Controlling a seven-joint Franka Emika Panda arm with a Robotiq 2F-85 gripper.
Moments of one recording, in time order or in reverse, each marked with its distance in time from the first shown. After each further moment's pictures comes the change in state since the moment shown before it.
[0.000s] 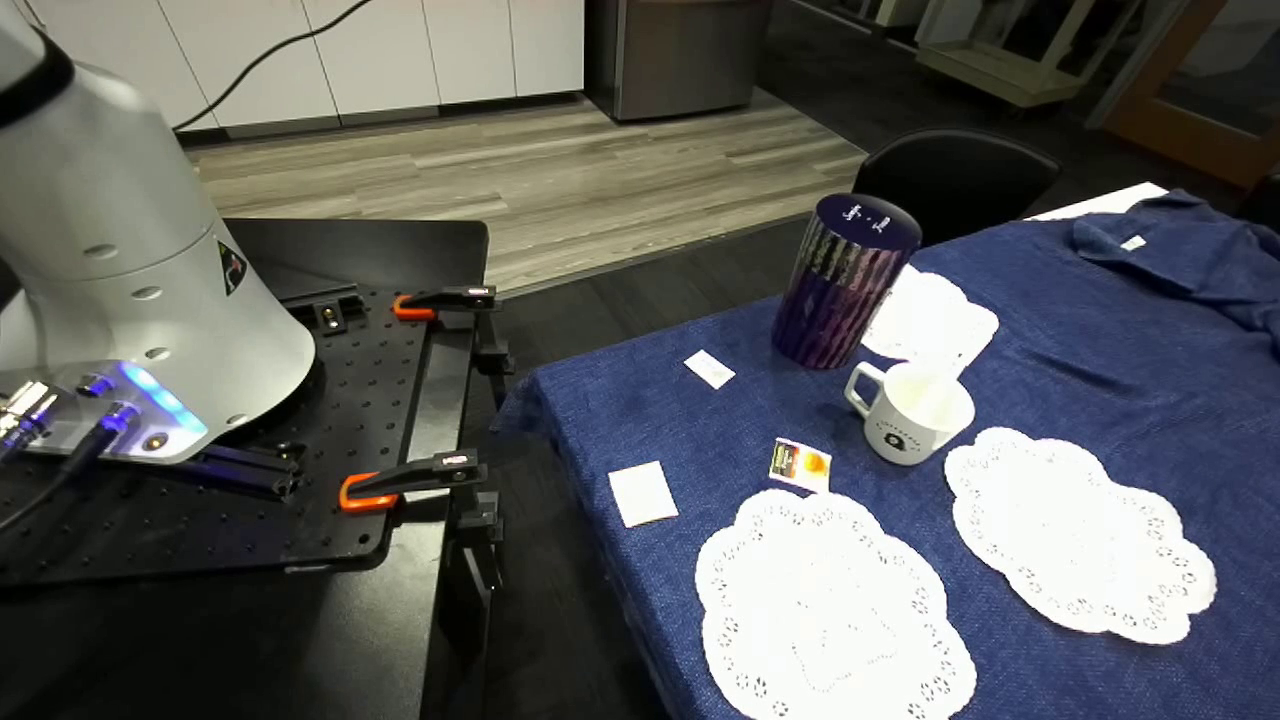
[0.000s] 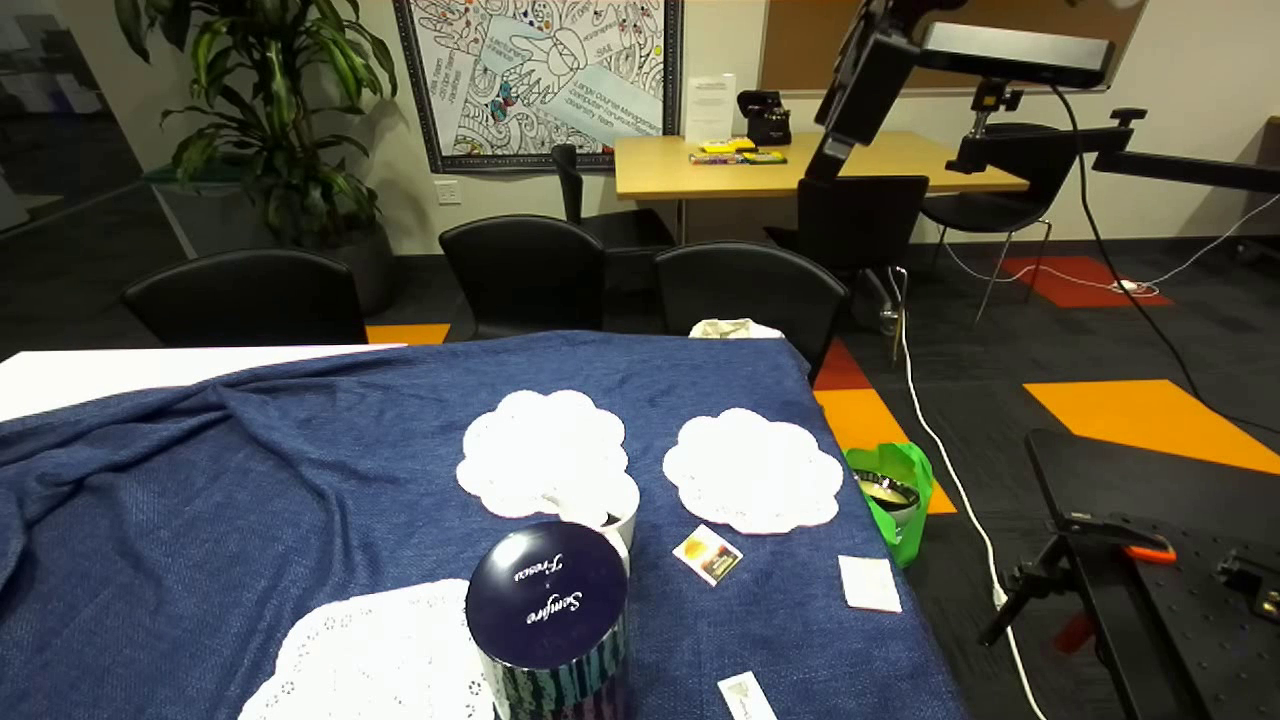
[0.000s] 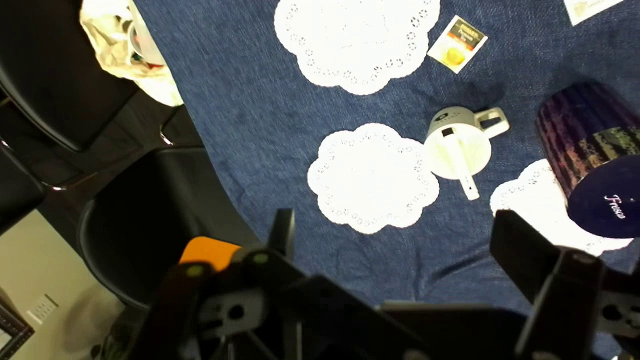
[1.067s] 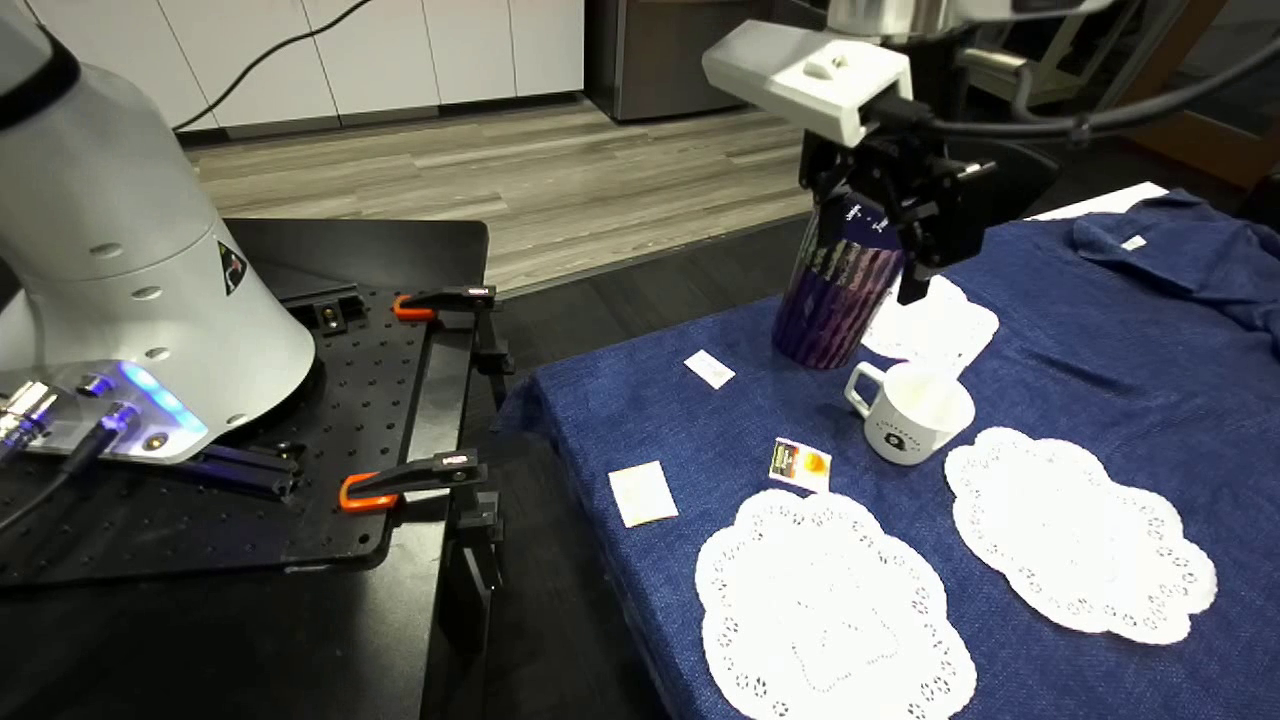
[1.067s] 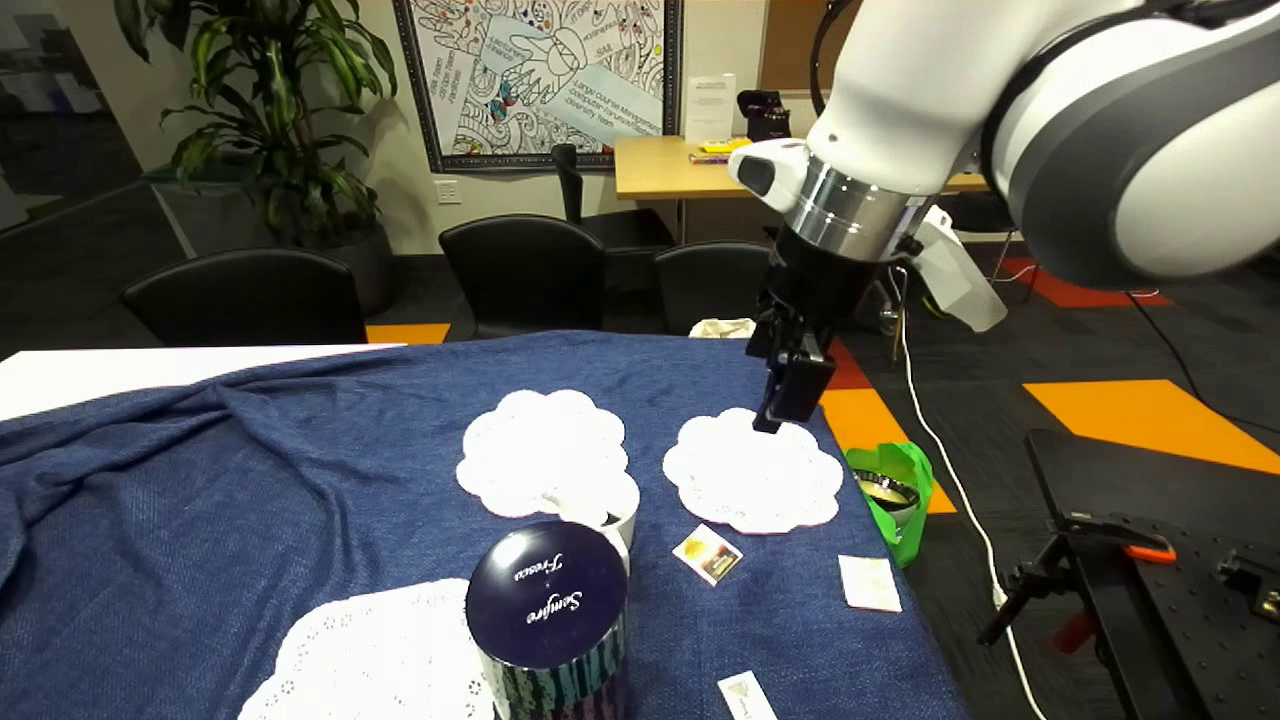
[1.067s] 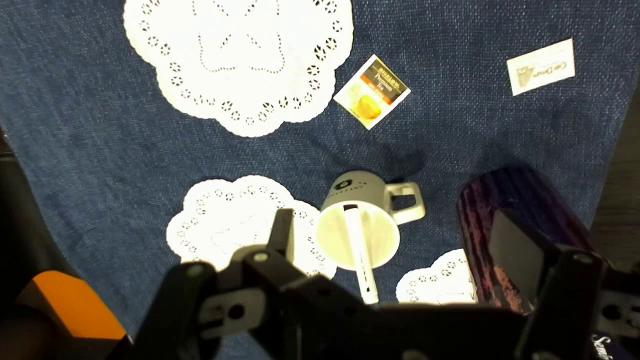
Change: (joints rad) arm 0.047 0.377 0.025 -0.101 0.054 0.387 -0.084
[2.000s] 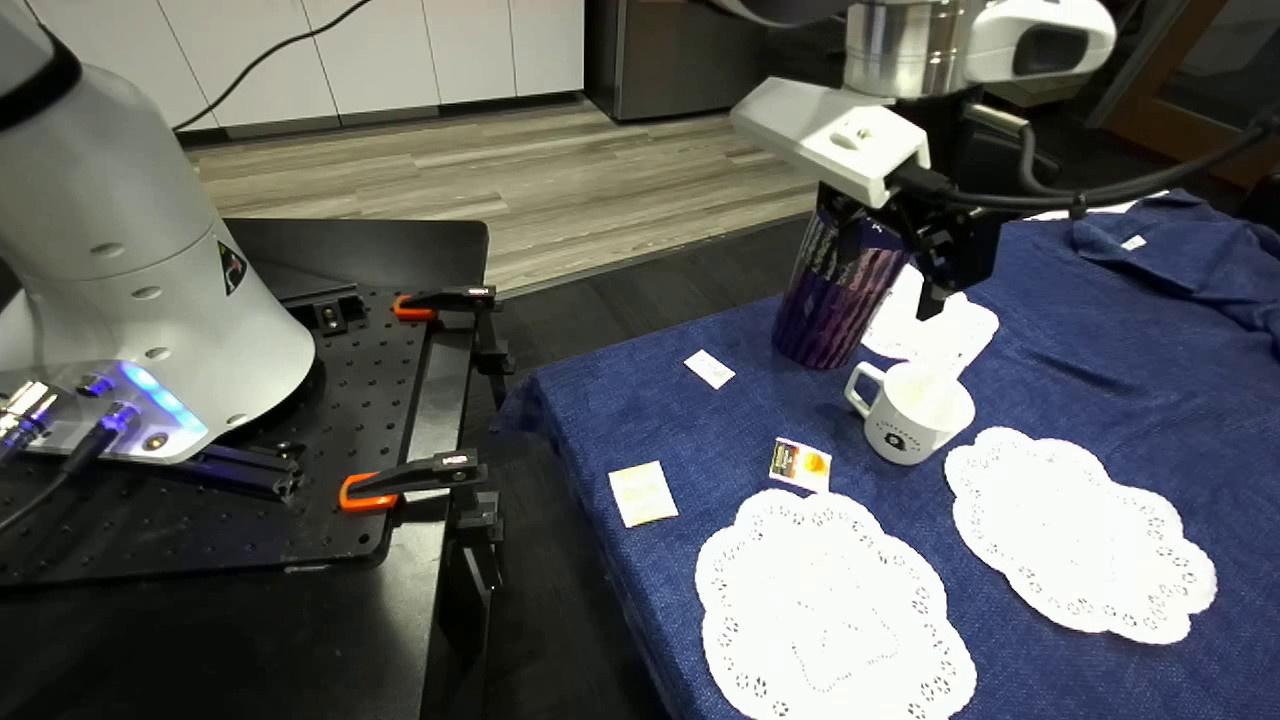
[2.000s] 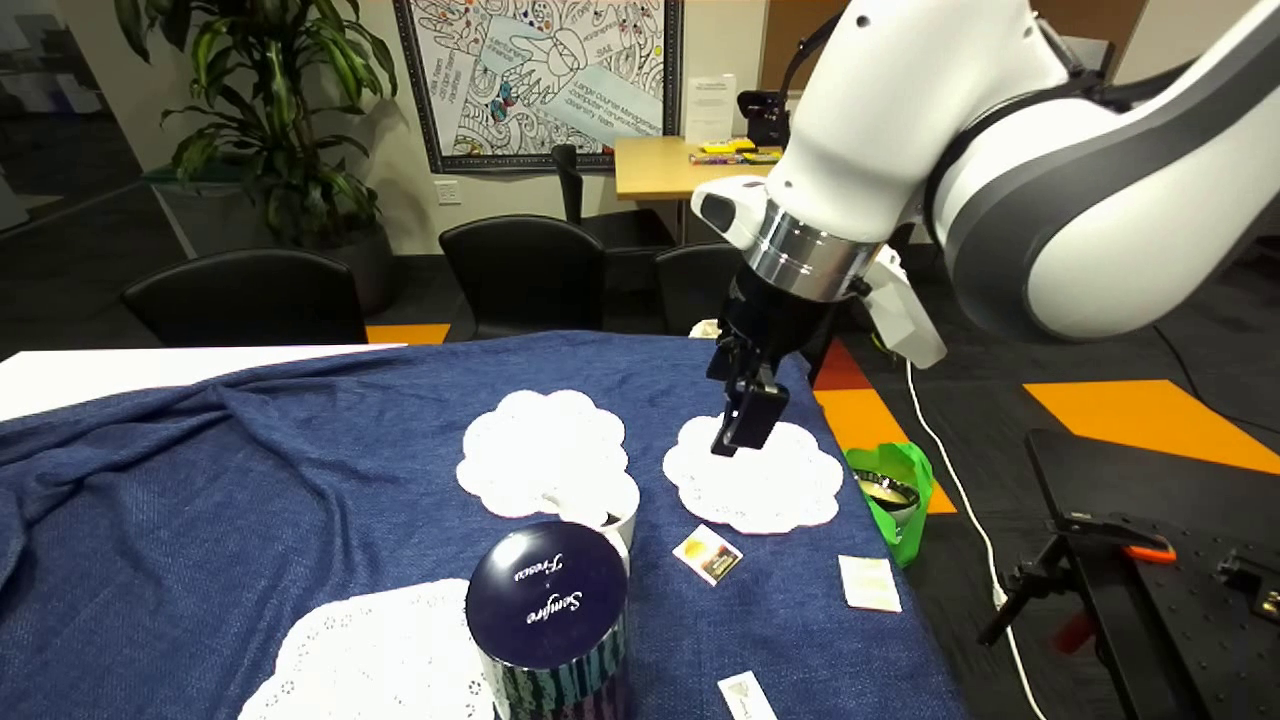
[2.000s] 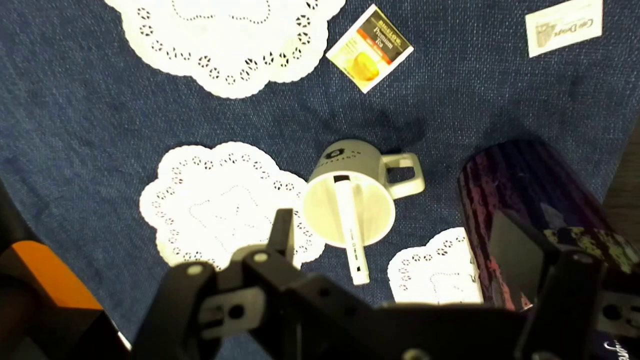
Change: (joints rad) arm 0.010 0.137 0.002 0.065 0.015 0.131 -0.027
